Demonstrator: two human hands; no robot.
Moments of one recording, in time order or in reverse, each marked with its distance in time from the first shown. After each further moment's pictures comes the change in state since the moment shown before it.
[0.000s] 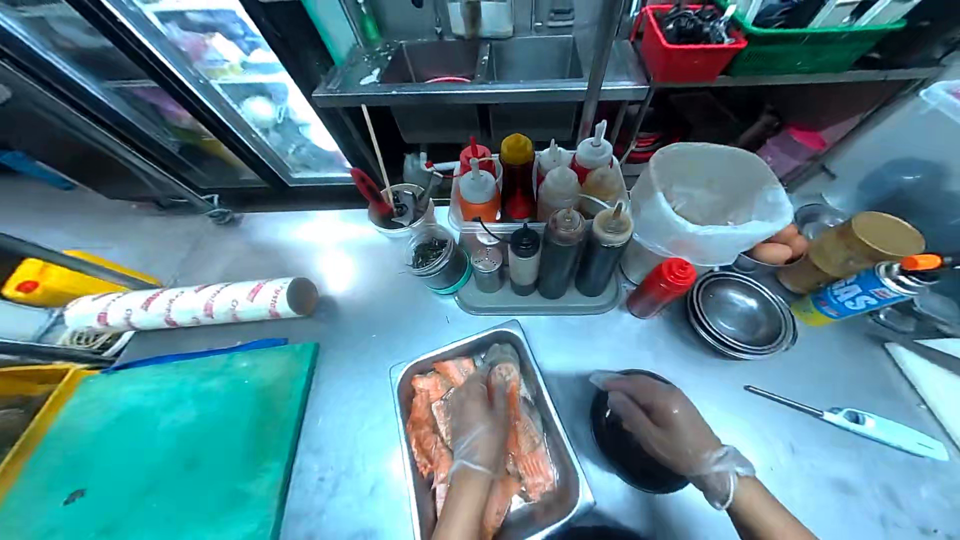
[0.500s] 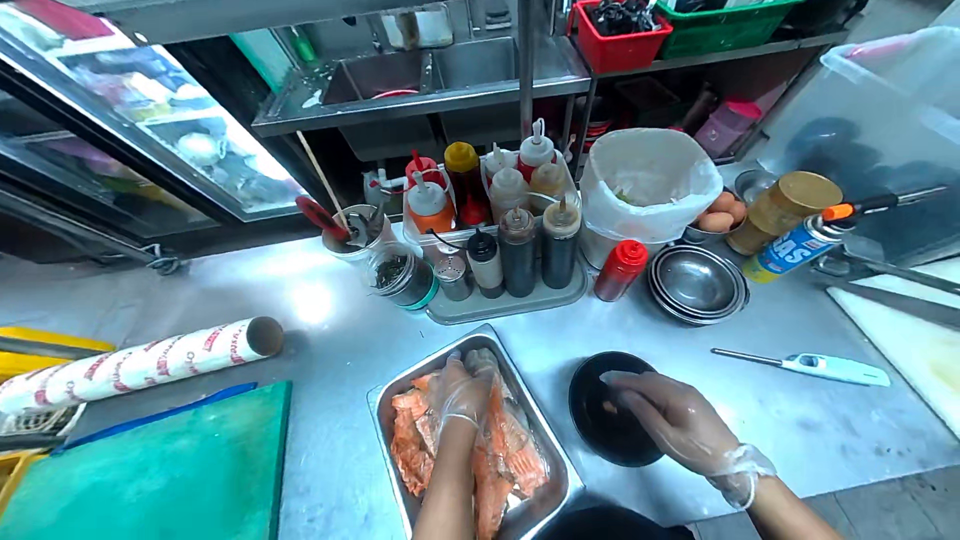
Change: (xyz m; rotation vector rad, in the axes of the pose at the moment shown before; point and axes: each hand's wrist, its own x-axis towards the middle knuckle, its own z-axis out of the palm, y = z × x) left_hand 0.049 0.038 -0.002 0.193 -0.158 -0.279; right_hand -0.050 0.011 -0.019 0.028 0.156 0.043
